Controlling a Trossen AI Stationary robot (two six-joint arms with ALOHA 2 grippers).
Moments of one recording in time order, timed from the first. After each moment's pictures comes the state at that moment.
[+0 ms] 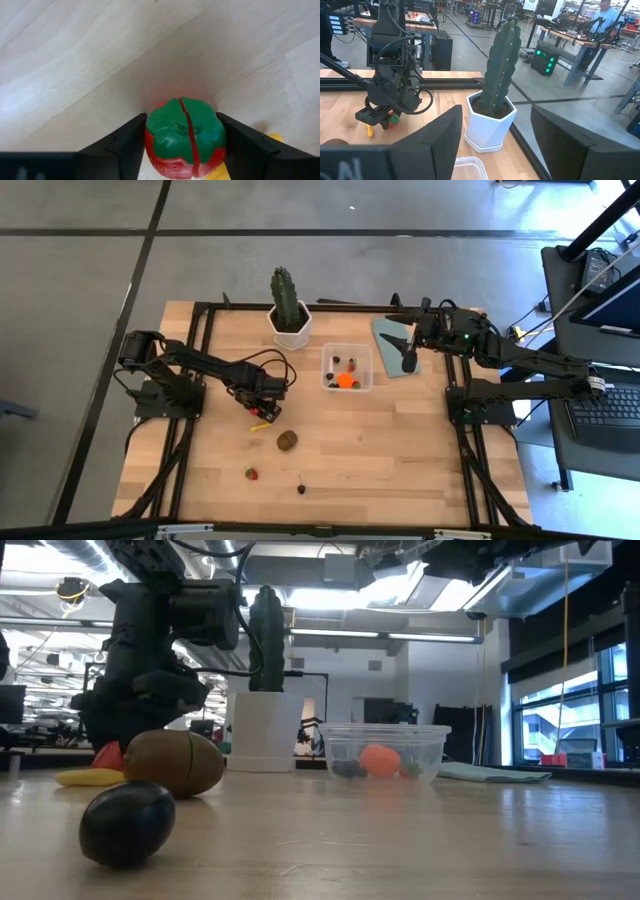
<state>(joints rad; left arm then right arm) -0.01 1.57 0.79 -0.75 0.07 -1.02 -0.29 0.82 0.76 -0.05 0.05 -0.16</state>
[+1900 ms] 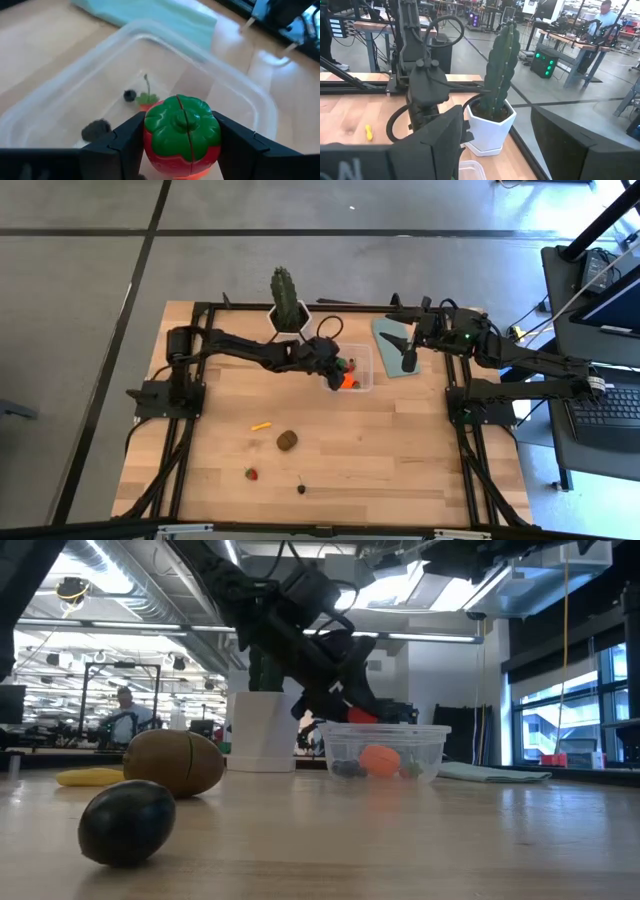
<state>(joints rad) 0.20 1.91 1.13 0.18 -0.08 -0.42 -0.29 0.82 0.76 -0.03 0.05 -0.16</state>
